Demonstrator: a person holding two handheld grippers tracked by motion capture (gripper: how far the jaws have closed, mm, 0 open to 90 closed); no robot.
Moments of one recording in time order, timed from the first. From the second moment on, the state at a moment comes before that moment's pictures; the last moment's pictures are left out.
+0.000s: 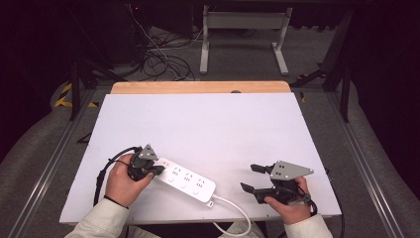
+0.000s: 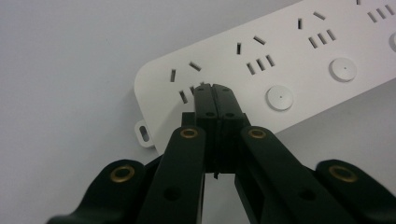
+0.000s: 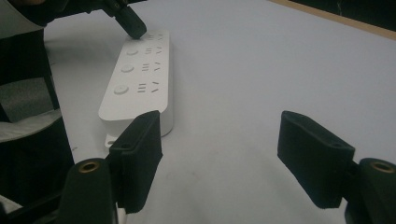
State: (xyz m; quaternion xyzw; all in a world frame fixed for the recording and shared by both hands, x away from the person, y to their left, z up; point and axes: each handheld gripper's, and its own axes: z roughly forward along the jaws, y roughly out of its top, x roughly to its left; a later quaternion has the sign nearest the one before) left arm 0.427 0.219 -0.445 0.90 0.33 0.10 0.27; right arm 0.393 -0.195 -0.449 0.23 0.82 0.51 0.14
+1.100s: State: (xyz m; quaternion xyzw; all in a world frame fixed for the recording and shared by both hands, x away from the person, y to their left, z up) left arm 0.422 0.222 -0.452 0.89 0.33 0.12 0.29; right arm 0.390 -0.192 -0.450 0.23 0.82 0.51 0.14
